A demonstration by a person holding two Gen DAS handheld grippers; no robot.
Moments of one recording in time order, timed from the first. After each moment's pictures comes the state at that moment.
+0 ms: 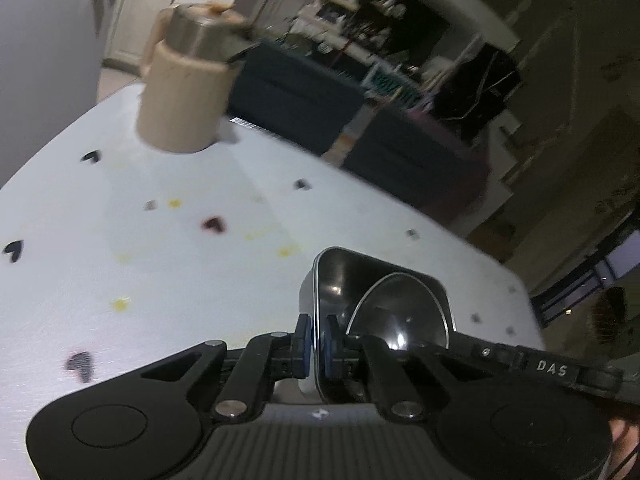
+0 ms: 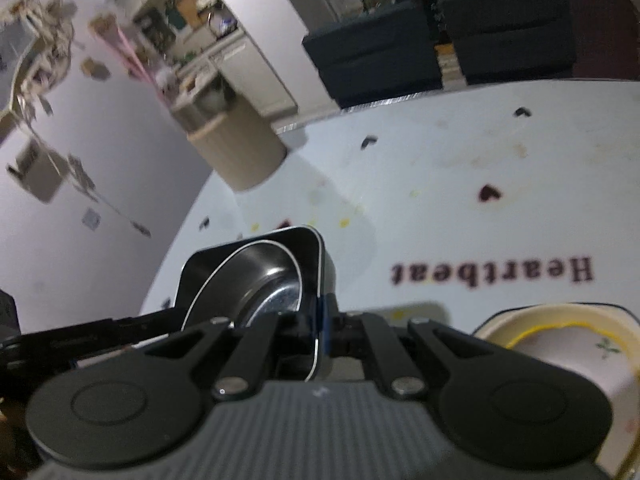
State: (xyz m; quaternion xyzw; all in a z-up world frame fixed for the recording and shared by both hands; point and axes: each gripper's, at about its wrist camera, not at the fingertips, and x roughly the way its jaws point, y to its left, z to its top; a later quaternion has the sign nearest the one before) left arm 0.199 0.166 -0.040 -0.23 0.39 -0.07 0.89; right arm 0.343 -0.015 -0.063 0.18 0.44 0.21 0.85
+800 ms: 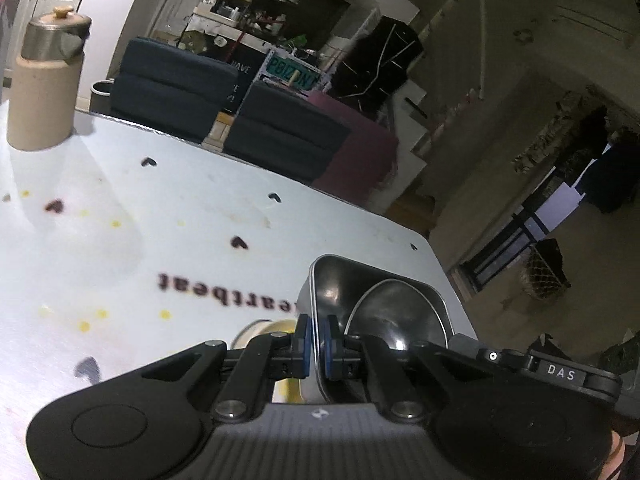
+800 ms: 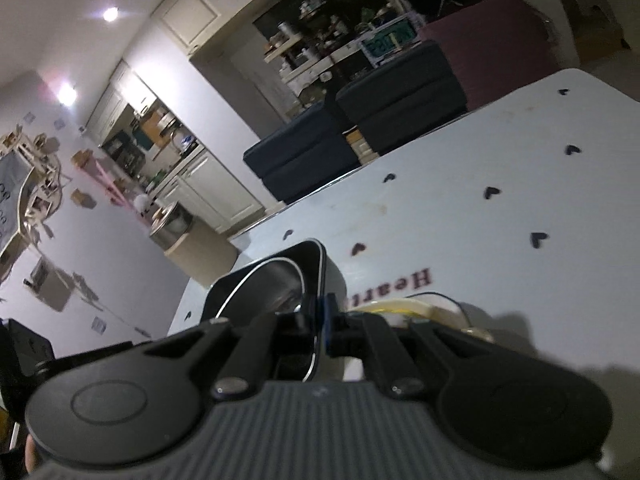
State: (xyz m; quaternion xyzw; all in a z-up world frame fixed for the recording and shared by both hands) left arm 0.176 0.021 -0.039 -0.21 0.37 -0.19 0.89; right arm 0.232 -0.175 -0.052 0.29 0.34 0.12 0.89
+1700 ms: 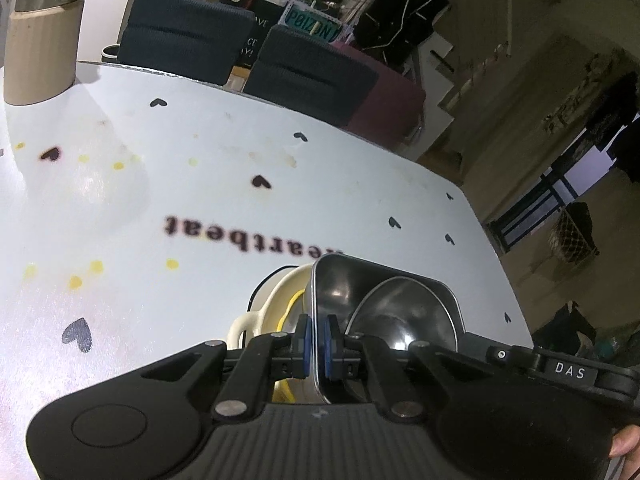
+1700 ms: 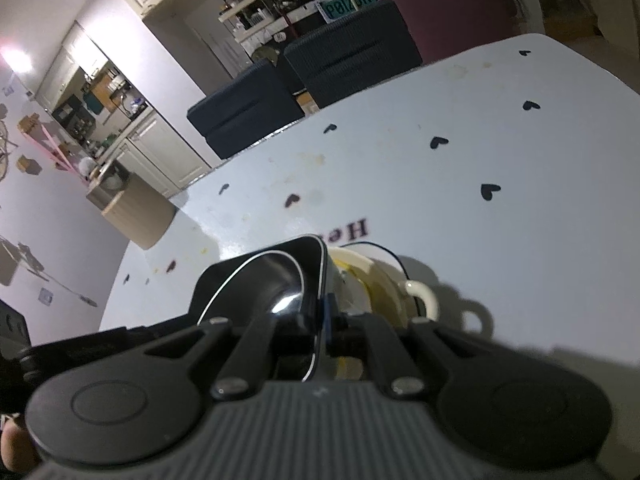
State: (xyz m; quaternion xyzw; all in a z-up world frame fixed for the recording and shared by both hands) left arm 0.198 0.005 -0.090 -0.18 0.44 -0.17 0.87; right arm 0.230 -0.173 -0.086 0.25 0.41 0.07 0.87
